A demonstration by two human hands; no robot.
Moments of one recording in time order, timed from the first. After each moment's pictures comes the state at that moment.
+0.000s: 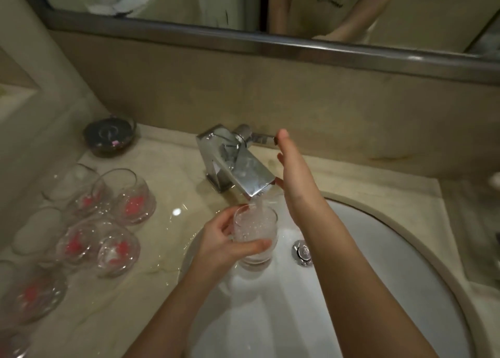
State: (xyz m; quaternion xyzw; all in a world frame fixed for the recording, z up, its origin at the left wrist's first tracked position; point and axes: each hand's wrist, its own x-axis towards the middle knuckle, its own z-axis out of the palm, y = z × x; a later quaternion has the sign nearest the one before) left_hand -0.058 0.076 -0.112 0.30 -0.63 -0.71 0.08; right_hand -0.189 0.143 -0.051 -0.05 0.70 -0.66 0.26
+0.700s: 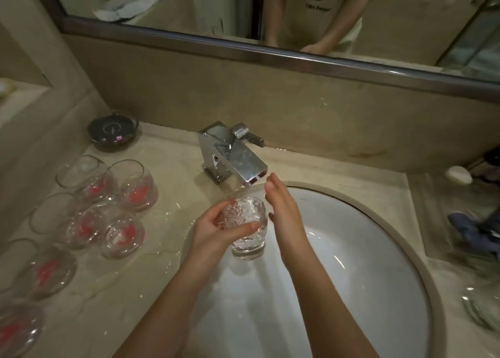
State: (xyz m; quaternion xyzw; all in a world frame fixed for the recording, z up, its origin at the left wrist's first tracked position) left_hand -0.036 0.084 -0.101 0.33 -0.60 -0.72 0.10; right_hand -0.116 0.186 -0.067 -0.04 0.69 -0.67 0.27
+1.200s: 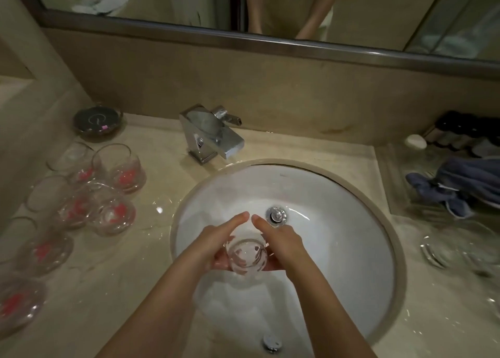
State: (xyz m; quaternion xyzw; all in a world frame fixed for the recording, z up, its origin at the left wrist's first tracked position) left_hand -0.013 0.117 -0.103 0.46 -0.56 -0.66 -0.20; right_hand -0.069 0.249 -0.108 0.12 0.79 -0.47 0.39
